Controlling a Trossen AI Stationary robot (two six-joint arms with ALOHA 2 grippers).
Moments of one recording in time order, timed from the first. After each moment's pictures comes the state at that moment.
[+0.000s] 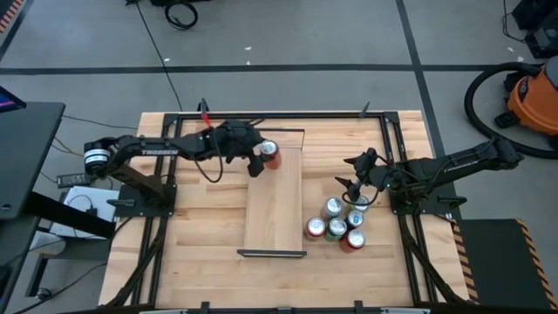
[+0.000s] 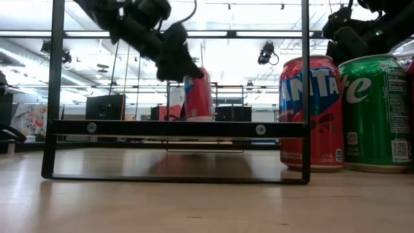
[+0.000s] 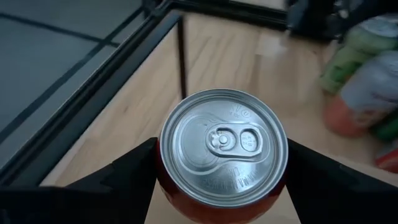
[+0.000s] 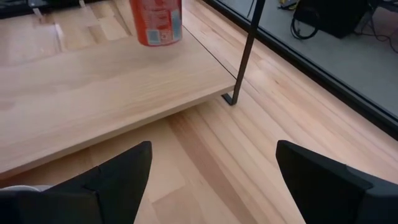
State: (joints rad) left arm 0.32 1.41 0.87 0.04 0.02 -0.04; right arm 0.17 0.73 0.42 -0.30 0.61 0.38
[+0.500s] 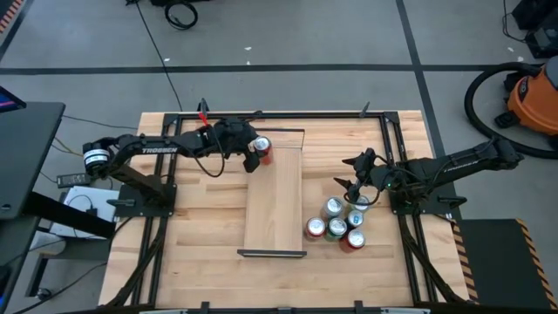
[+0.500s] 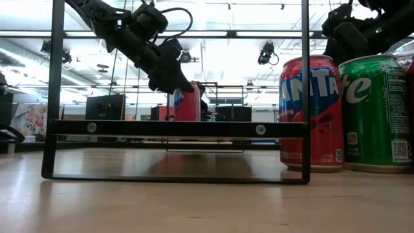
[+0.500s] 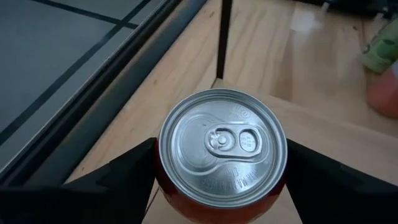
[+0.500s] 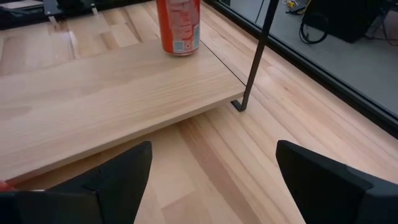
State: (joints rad) left arm 0.40 1.41 0.83 0.01 0.02 0.01; right arm 0.17 0.73 0.42 -0.27 0.58 0.36
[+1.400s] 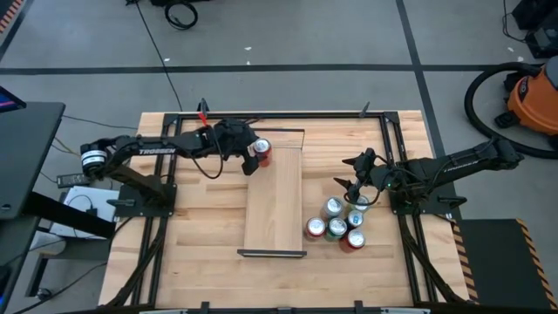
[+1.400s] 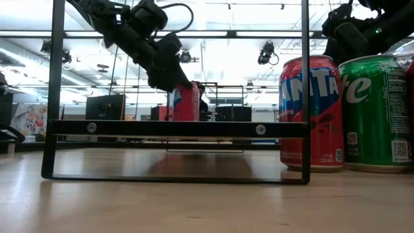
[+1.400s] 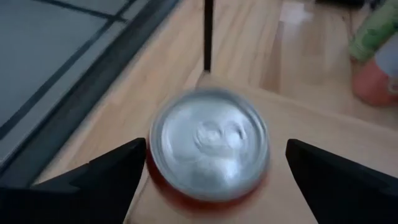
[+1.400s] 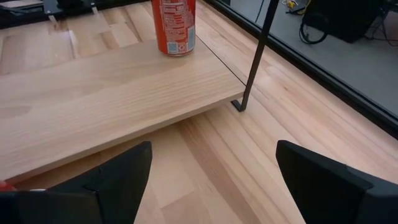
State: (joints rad) left arm 0.37 1.37 0.85 -0.08 0.01 0.01; right arm 0.17 0.73 0.42 -0.27 0.58 0.36
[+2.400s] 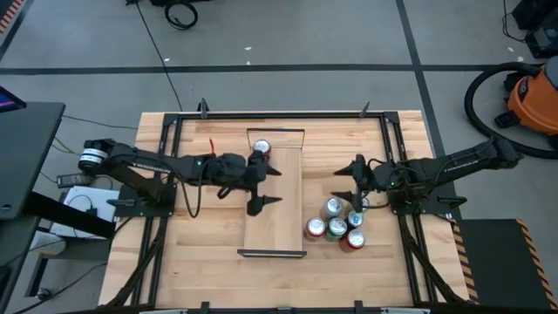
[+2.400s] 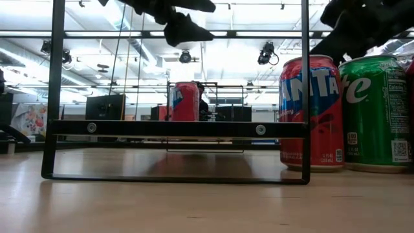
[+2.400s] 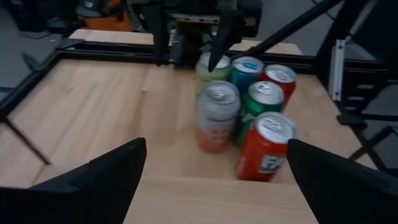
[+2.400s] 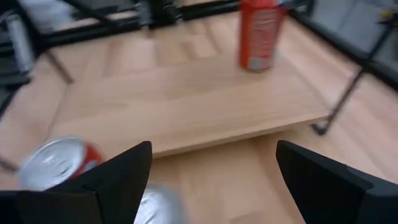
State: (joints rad) left arm -0.07 1.38 0.97 0.05 -0.05 -0.09; right arm 0.19 0.73 0.42 -0.15 0.30 0.26
